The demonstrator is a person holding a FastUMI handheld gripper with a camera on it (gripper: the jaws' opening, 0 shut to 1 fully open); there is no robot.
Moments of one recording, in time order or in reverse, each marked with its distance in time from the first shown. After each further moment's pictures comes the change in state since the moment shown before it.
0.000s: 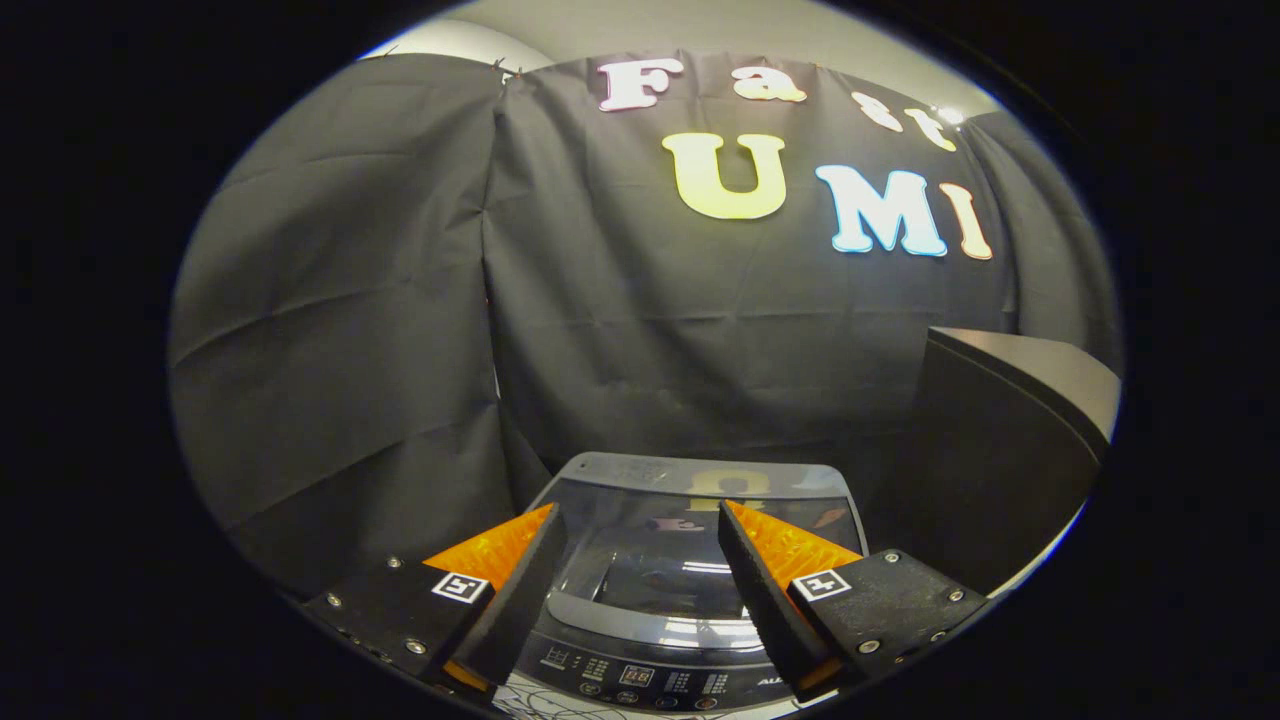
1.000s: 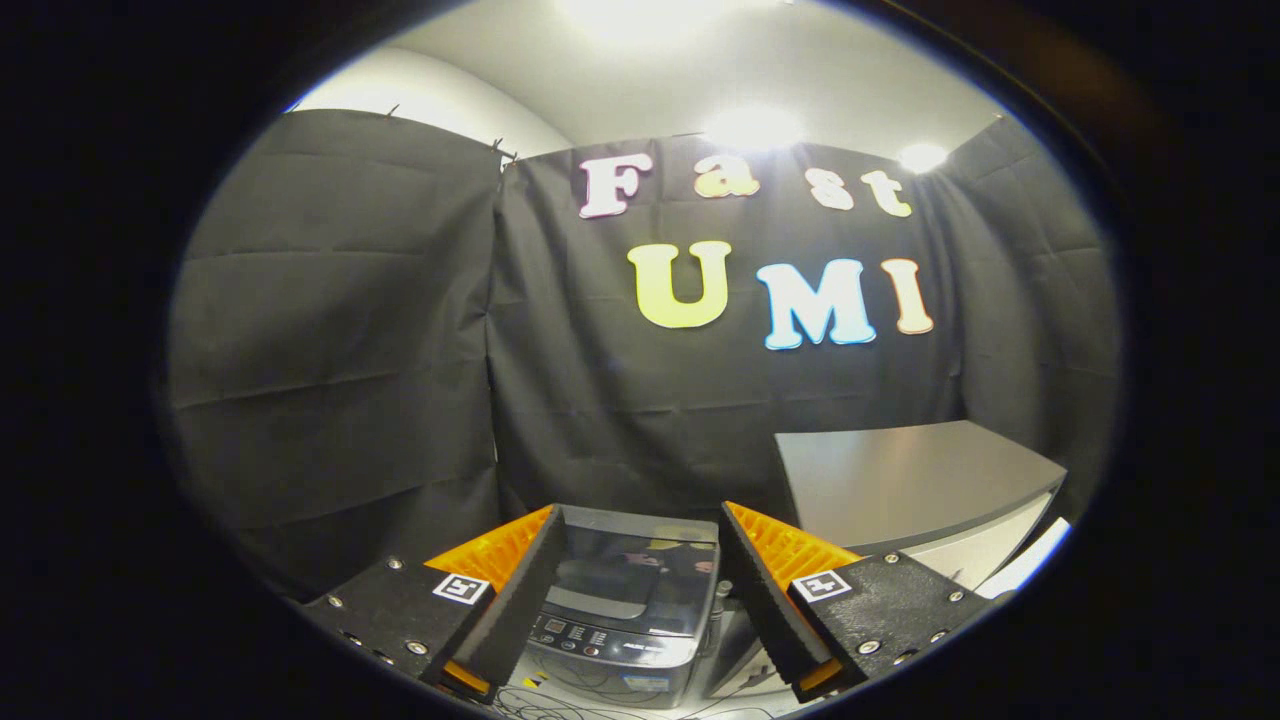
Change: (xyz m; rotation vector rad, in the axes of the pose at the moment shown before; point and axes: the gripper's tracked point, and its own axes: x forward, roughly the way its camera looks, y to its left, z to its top) arm -0.219 -0.127 0.071 -0.017 -0.213 -0.026
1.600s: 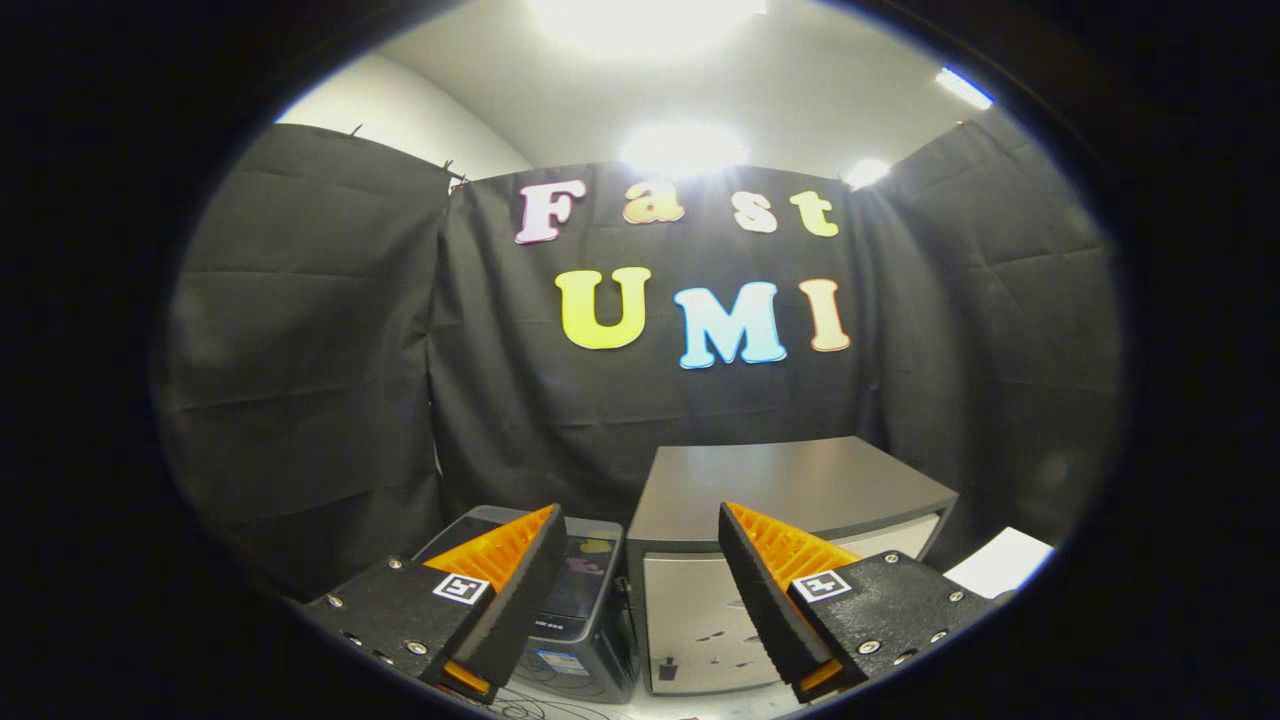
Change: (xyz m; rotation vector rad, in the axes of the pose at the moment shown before) arm -0.084 -0.124 0.015 0.007 -0.046 -0.155
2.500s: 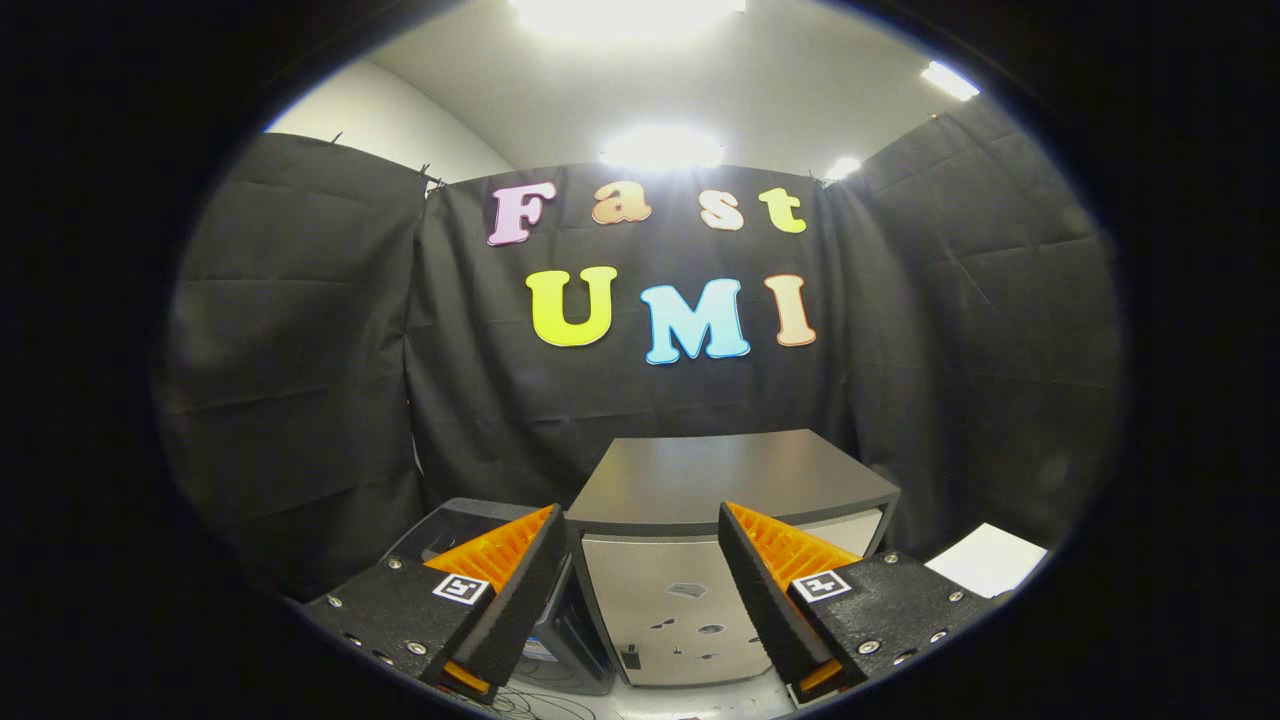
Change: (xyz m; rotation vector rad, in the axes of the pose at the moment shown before) arm -0.028 -0.048 -0.008 0.011 0.012 -0.024
